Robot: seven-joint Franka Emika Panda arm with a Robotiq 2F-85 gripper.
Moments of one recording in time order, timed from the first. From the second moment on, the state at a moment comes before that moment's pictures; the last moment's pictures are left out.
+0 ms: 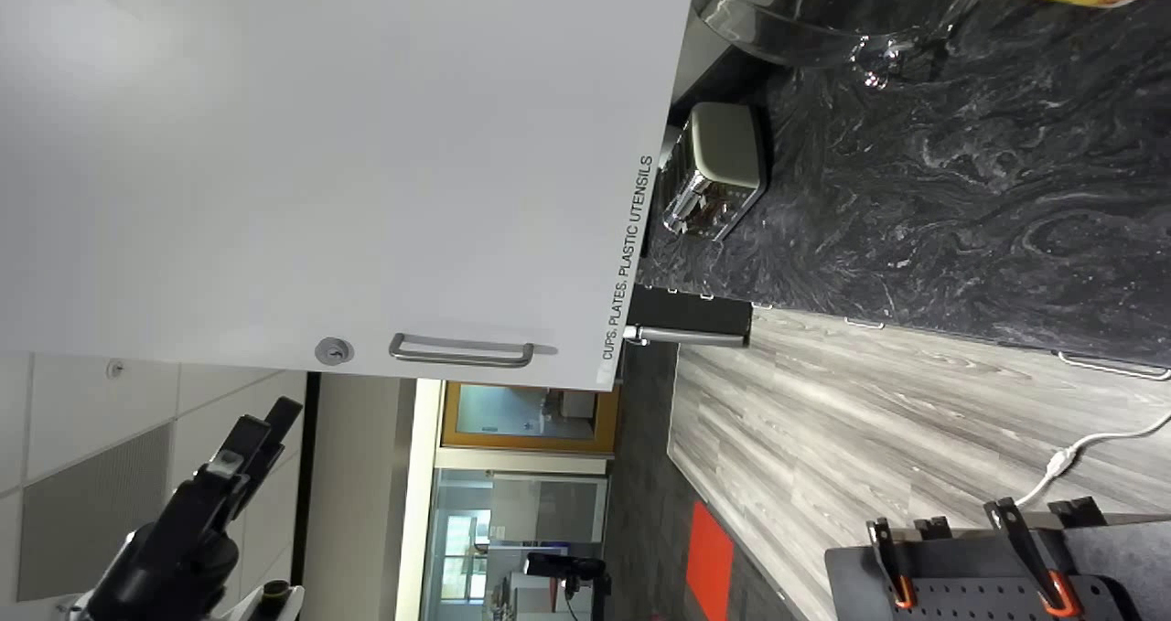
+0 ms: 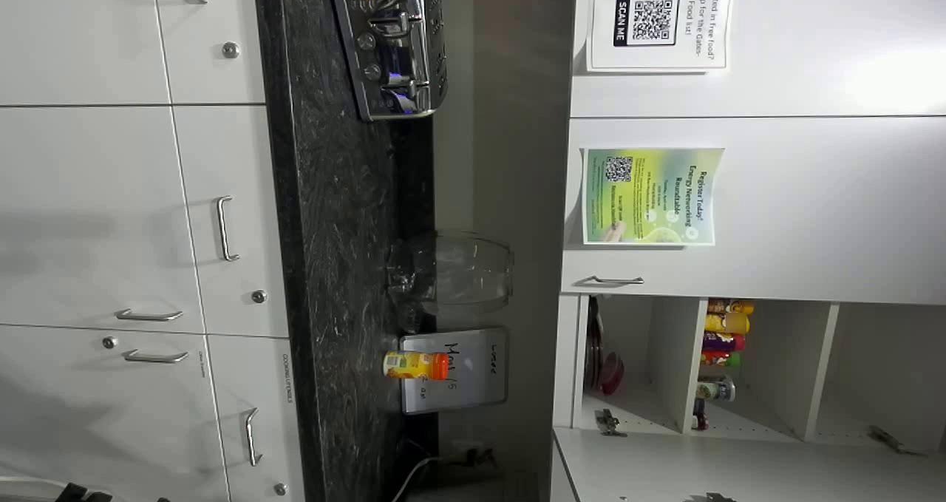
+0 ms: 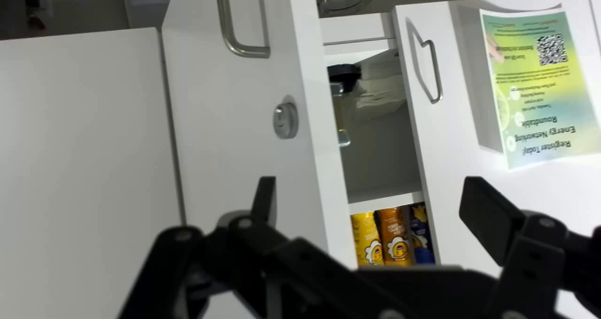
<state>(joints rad) -0.32 -1.24 -0.14 -2.32 -0.11 2.27 0.11</state>
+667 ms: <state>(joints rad) -0.22 -1.24 -0.06 -2.33 -0.08 2.16 0.11</state>
